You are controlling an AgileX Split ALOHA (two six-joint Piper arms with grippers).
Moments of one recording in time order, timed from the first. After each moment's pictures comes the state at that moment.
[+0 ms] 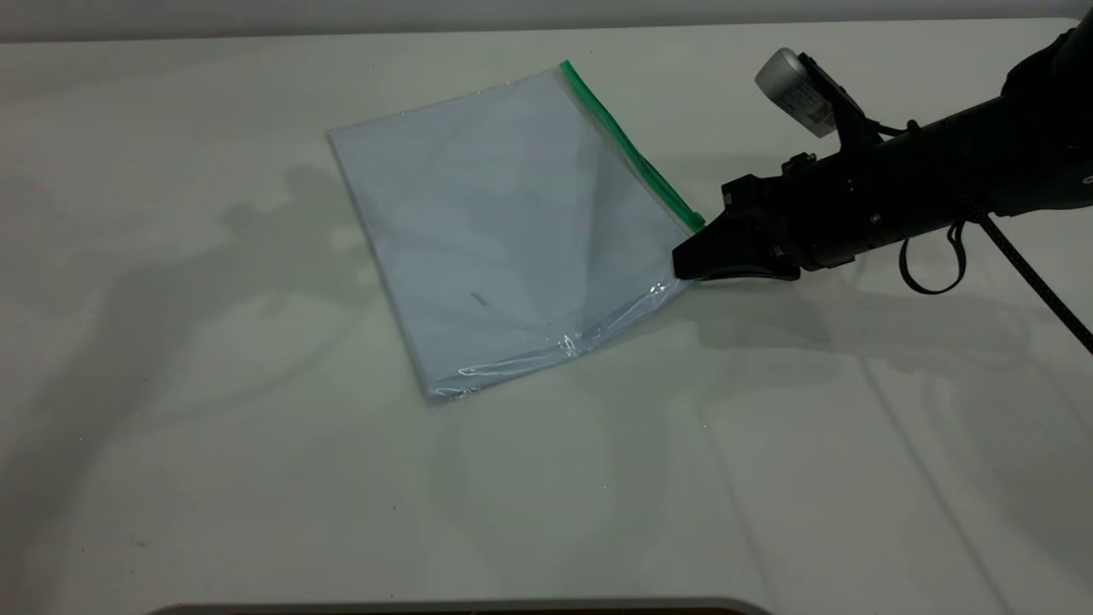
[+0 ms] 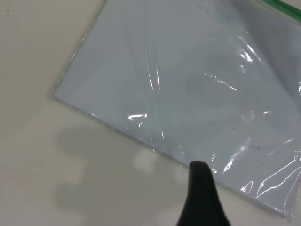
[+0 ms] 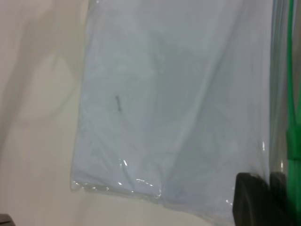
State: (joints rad) left arm -0.18 1.91 -1.32 -0.56 0.56 0.83; right arm 0.14 2.49 -1.11 1.79 0.79 -1.79
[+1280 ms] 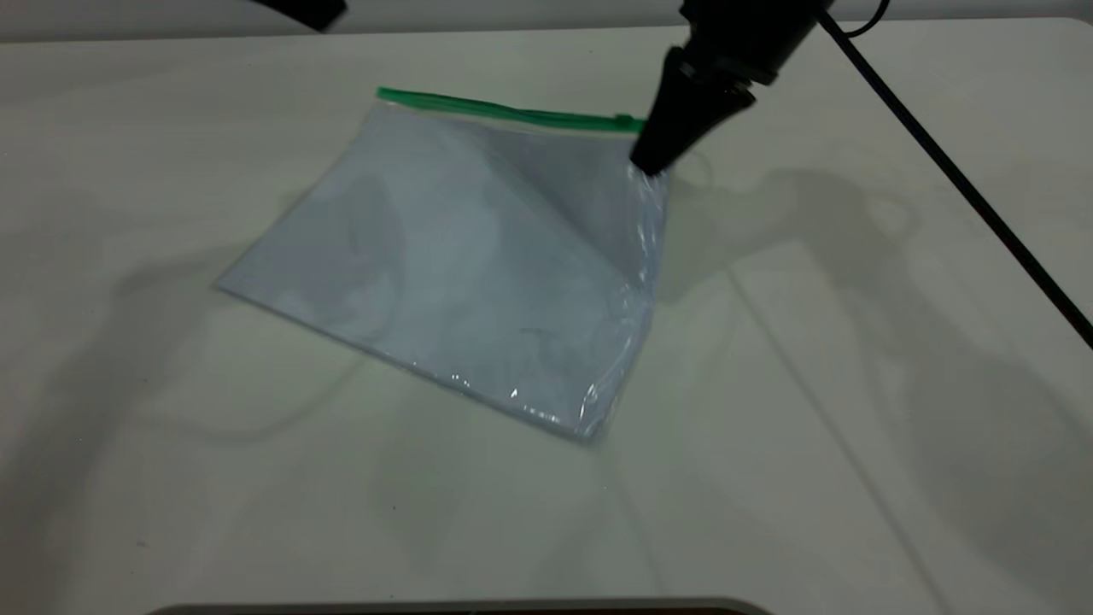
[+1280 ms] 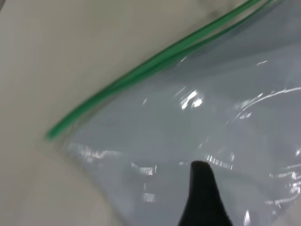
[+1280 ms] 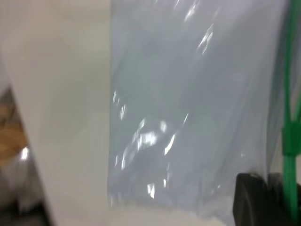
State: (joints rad) left arm -0.18 1.98 -1.32 -0.75 0.59 1.53; right arm 0.26 2.48 -1.80 0.77 1.02 -1.10
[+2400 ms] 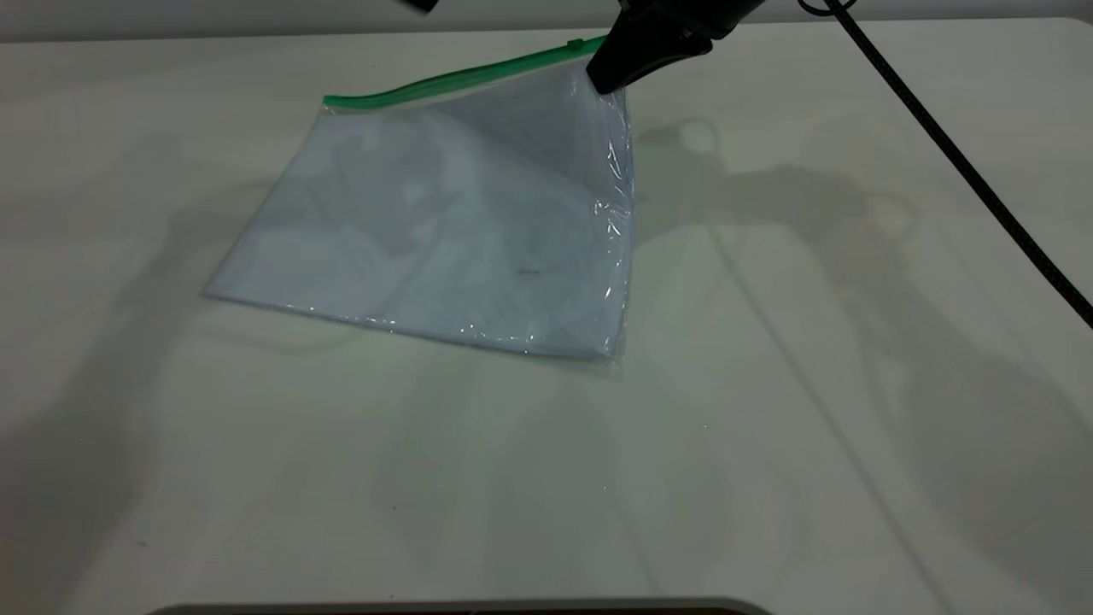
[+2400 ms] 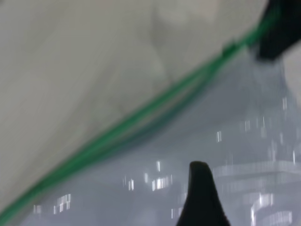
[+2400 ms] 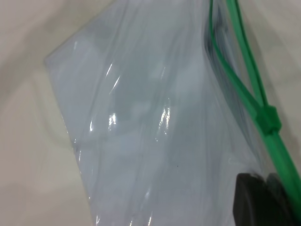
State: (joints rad) left arm -0.19 2.27 -1.71 -0.79 0.80 1.32; right arm 0.26 2.48 -1.80 1.01 0.78 -1.12
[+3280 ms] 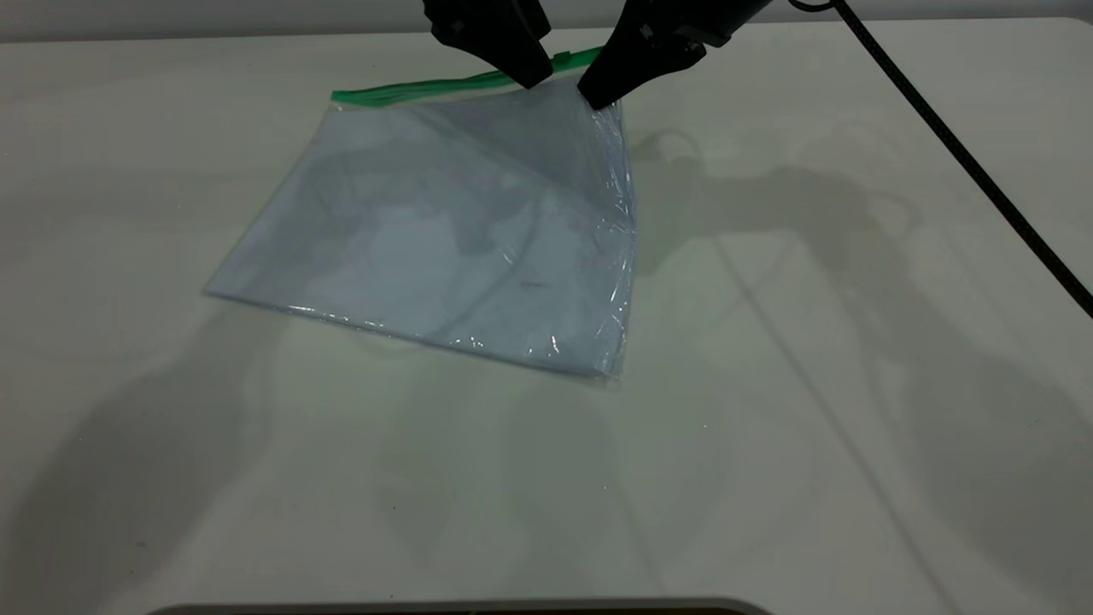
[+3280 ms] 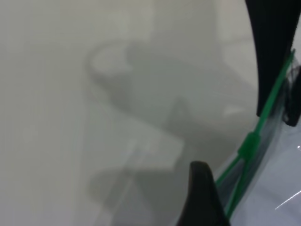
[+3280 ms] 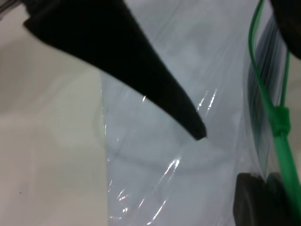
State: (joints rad) left arm -0.34 2.53 -2.10 -0.68 0.95 1.49; right arm 0.26 2.48 -1.80 1.01 0.91 -1.36
